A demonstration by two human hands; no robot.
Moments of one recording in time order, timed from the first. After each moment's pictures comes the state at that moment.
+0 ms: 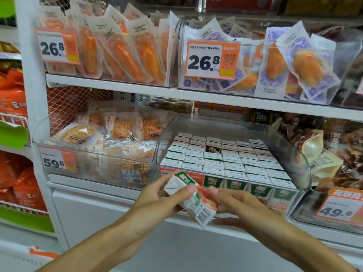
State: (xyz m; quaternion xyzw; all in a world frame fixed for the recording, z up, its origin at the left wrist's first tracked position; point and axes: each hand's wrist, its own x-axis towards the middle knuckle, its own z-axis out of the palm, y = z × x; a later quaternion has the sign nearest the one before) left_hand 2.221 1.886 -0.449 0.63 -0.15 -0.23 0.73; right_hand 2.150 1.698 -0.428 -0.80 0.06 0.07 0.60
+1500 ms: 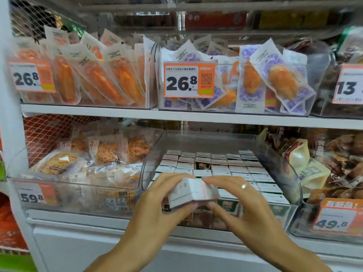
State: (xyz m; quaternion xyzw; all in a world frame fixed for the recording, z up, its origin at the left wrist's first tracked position) left_hand 2.234 1.859 -0.422 0.73 -0.38 0.04 0.57; right_hand 2.168 1.663 -0.434 -0.89 -0.12 -0.35 0.27
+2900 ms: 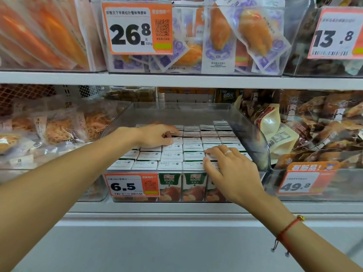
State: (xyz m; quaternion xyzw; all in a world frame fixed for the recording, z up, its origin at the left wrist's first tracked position) left_hand 2.408 1.742 -0.405 0.87 -0.48 -0.09 0.10; right_hand 2.189 1.607 -0.451 -0.96 0.14 -0.24 0.04
